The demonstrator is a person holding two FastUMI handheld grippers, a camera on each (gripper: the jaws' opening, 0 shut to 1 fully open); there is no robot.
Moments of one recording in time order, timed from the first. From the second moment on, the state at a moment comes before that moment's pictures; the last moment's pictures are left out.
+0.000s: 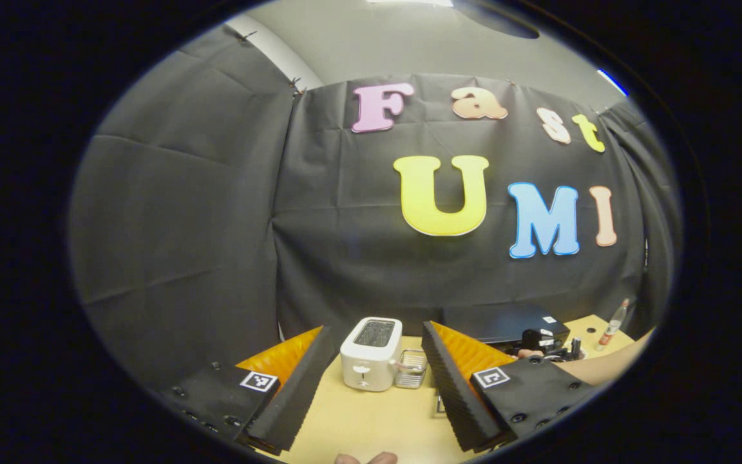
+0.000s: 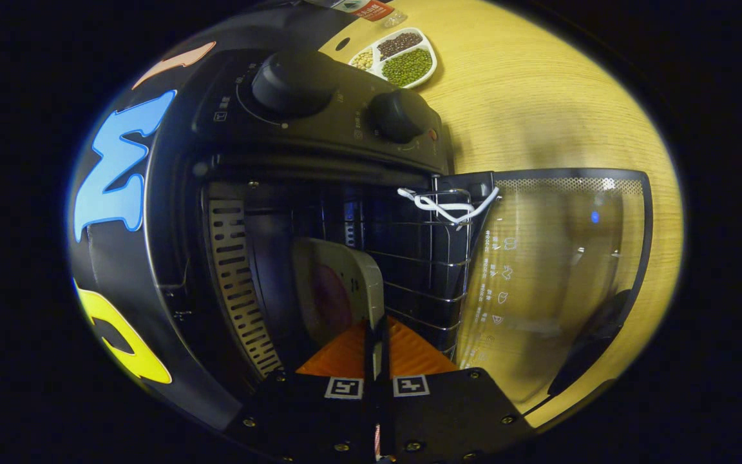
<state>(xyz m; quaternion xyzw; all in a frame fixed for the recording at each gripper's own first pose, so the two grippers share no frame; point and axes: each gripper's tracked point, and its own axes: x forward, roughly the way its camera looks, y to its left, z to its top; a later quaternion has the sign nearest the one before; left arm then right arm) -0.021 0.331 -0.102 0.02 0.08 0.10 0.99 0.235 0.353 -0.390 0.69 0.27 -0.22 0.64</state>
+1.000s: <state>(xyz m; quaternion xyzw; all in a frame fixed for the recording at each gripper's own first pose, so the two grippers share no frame) 0.043 0.180 -0.111 0.00 0.08 -0.02 1.00 0.119 0.209 -0.209 0.31 0.24 -0.02 0.92</state>
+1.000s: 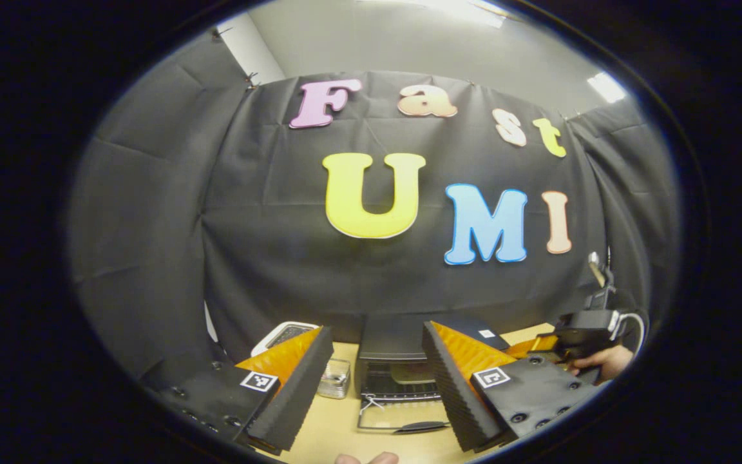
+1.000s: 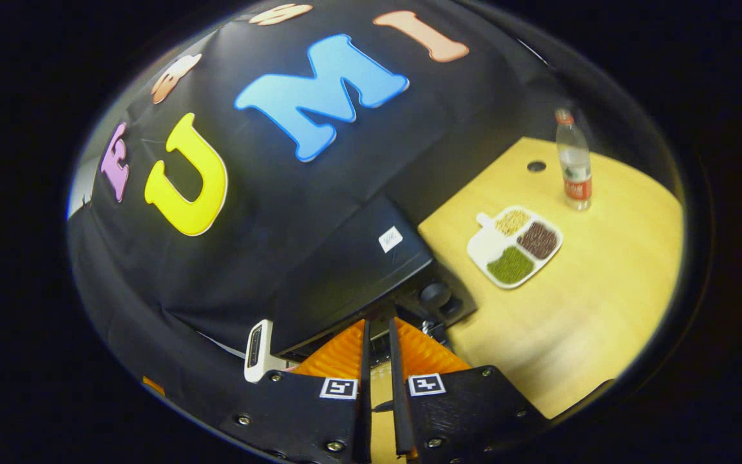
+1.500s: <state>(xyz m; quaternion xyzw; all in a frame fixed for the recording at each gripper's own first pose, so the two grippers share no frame) 0.038 0.103 -0.111 -0.01 0.08 -0.06 0.99 0.049 0.127 -0.040 0.10 0.01 0.01 1.00</state>
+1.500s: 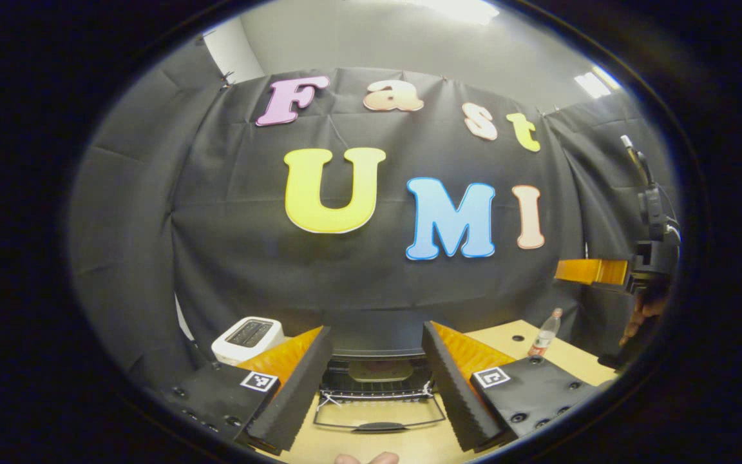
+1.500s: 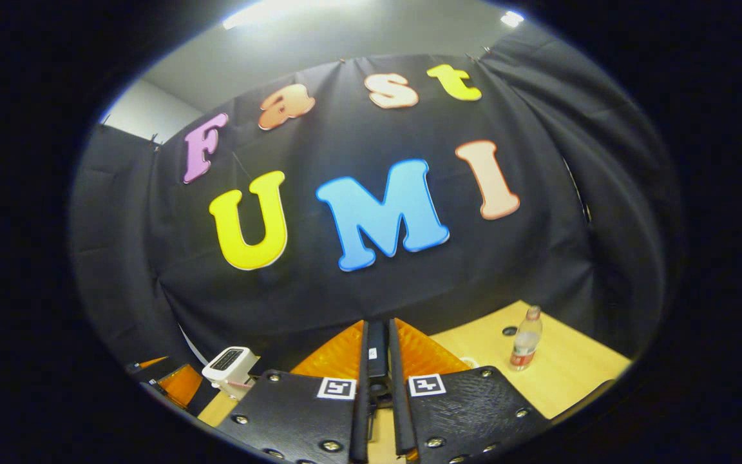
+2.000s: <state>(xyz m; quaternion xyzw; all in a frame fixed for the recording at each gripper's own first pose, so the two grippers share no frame) 0.039 0.082 -0.253 0.02 0.29 -0.06 0.95 0.030 0.099 -0.041 0.07 0.01 0.01 1.00</state>
